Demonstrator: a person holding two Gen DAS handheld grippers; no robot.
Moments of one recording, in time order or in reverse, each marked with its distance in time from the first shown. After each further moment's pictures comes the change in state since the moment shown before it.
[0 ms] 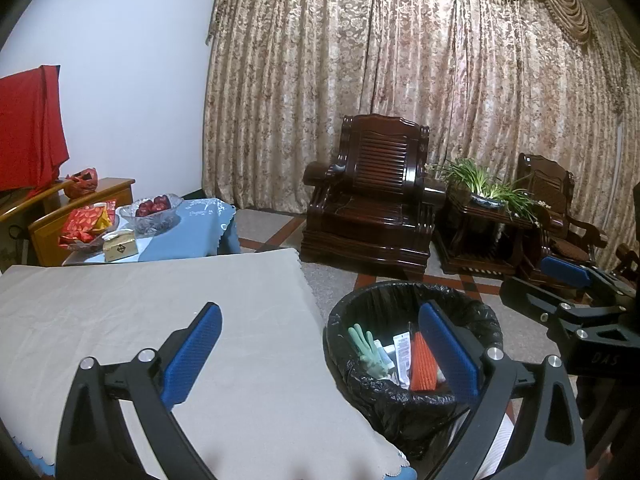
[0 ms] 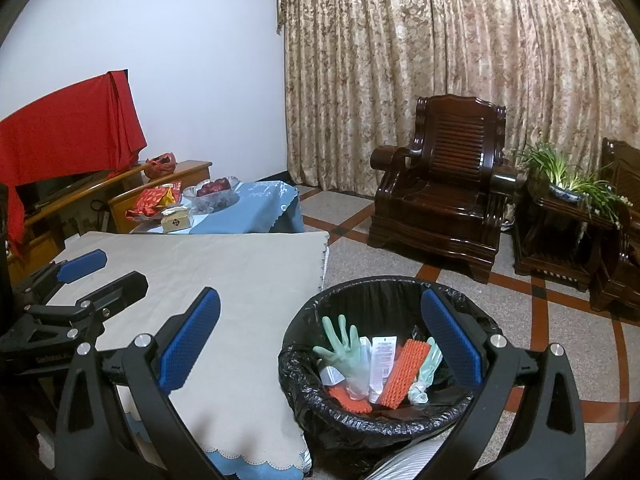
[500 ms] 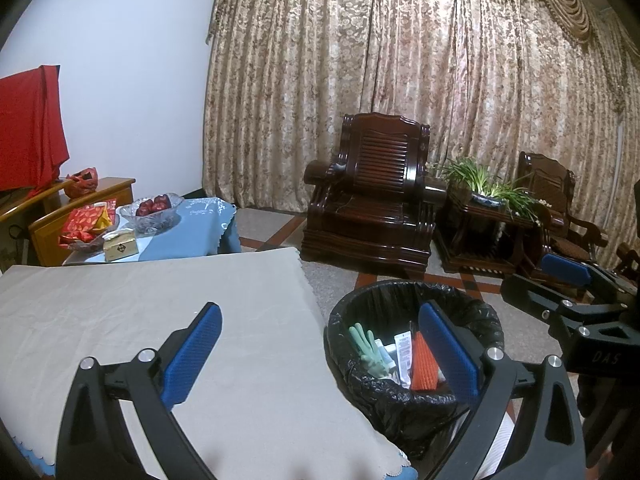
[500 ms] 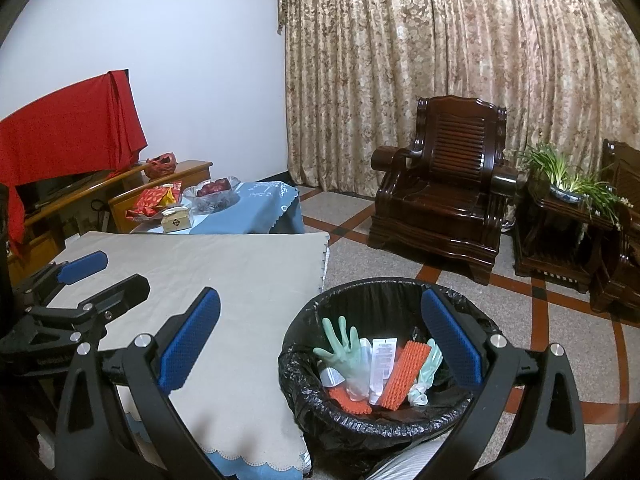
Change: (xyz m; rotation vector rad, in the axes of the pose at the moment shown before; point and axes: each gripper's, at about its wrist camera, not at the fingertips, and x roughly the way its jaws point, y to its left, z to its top) left arm 0.000 0.000 0.001 -0.001 0.002 -0.001; right arm 0.001 0.002 0.001 -0.002 -0.001 0.000
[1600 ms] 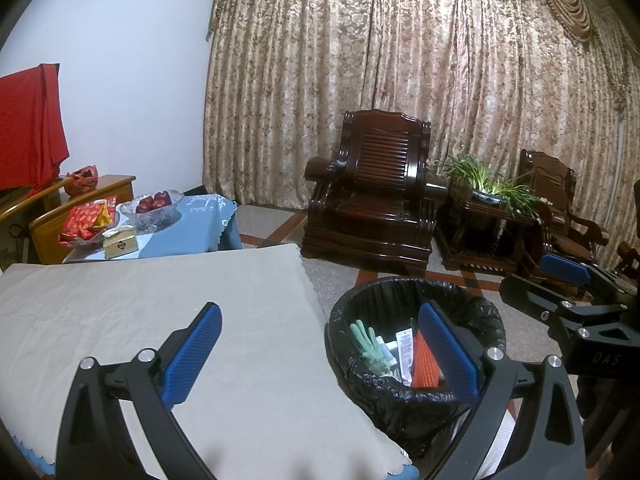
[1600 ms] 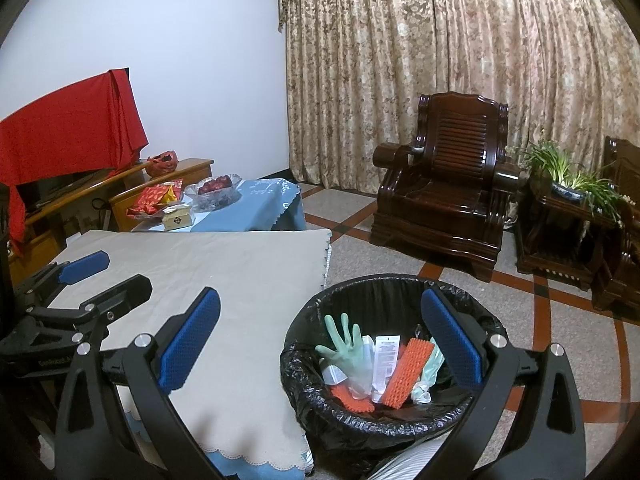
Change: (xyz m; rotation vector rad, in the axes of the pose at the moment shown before) left arm -0.002 0.001 0.002 0.002 0.004 0.000; right arm 0.001 0.003 0.000 0.001 0.004 0.002
